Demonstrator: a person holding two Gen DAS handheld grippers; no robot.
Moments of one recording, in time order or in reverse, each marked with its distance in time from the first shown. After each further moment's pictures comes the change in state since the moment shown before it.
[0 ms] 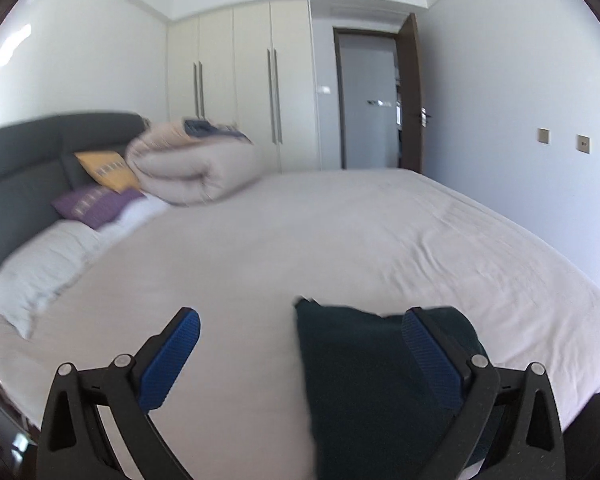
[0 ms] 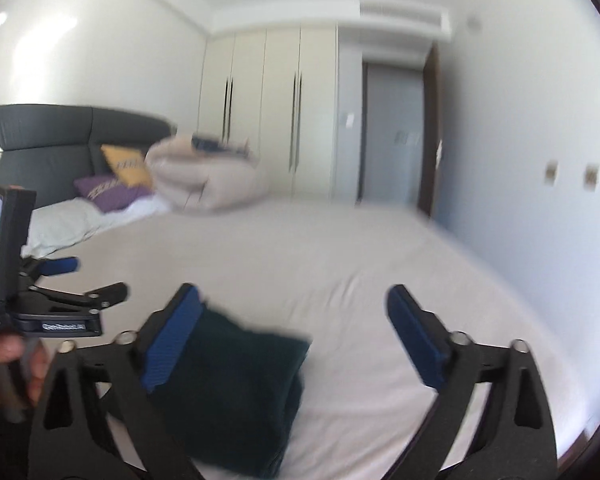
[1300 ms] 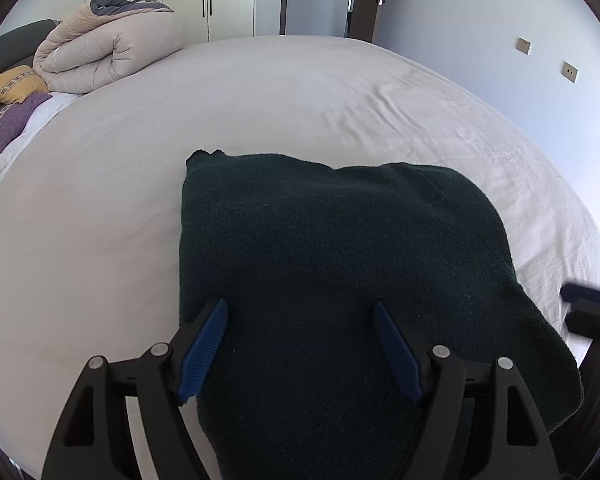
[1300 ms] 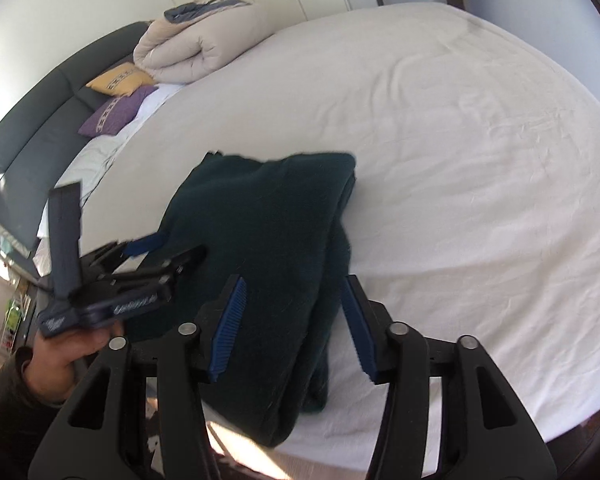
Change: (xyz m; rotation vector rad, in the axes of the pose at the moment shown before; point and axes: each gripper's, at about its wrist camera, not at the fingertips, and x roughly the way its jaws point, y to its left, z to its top) left arm 0.161 -0.042 -0.081 0.032 0.518 -0.274; right arm 0.130 -0.019 -0.107 0.370 0.809 0.315
